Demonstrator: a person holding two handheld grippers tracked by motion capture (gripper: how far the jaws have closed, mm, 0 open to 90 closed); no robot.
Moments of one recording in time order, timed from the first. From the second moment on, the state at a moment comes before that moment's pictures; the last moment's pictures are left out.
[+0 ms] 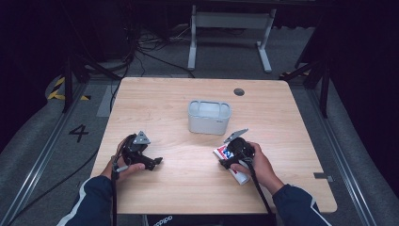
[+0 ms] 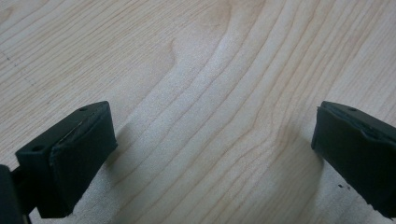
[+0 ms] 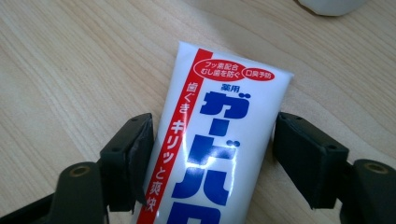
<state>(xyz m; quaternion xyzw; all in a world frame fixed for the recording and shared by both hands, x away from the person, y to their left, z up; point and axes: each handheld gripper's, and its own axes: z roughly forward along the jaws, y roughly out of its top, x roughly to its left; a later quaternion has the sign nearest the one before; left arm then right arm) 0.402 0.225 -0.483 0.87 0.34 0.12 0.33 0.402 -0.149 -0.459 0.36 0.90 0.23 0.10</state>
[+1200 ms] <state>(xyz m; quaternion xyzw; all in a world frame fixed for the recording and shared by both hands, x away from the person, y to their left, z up) 0.402 0.225 -0.483 0.87 0.33 0.12 0.33 0.392 -0.160 -0.441 0.28 0.92 0.26 0.09</state>
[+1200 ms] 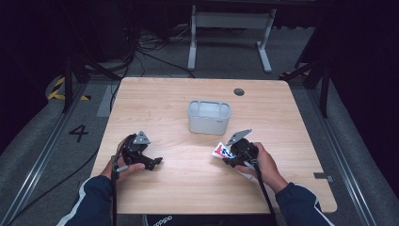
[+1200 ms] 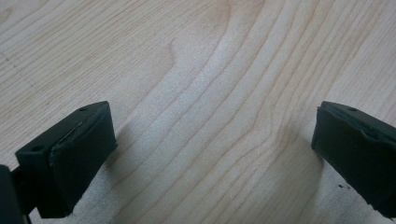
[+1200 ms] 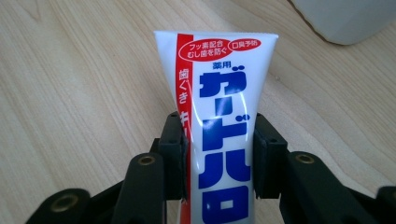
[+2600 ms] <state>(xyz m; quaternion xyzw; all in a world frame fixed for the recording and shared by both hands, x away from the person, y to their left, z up) 0.402 0.225 -0.483 0.87 0.33 0.12 0.33 0.373 -0.189 -0.392 0.25 0.87 0.40 0.14</state>
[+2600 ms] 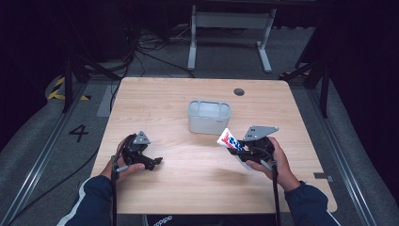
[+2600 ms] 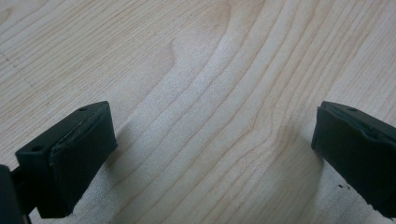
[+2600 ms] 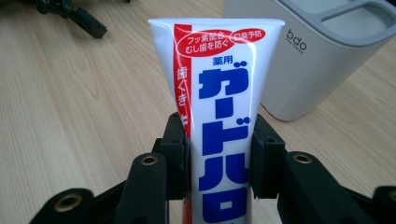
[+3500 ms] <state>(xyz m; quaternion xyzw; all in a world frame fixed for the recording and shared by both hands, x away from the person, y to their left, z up) 0.402 0.225 -0.483 0.87 0.33 0.12 0.33 0.373 -0.184 -0.362 0.23 0.84 0.46 0.16</state>
